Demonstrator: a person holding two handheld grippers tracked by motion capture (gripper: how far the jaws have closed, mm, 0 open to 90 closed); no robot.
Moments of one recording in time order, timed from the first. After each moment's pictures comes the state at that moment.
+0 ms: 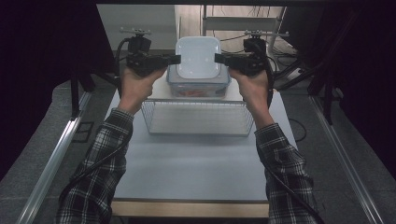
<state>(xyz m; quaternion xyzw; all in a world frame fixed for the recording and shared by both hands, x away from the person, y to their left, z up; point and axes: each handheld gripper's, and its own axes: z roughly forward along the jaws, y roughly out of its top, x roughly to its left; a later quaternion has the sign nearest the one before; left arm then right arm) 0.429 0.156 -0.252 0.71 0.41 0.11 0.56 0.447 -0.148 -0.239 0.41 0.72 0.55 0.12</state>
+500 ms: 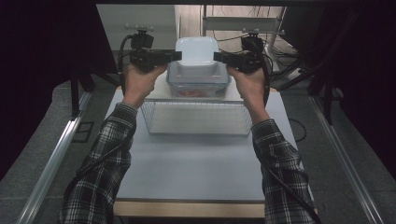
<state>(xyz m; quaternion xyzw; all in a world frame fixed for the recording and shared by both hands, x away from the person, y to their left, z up) 0.450 0.153 -0.256 0.70 0.44 0.13 0.55 0.461 -0.144 -0.243 0.43 0.71 0.54 0.13</state>
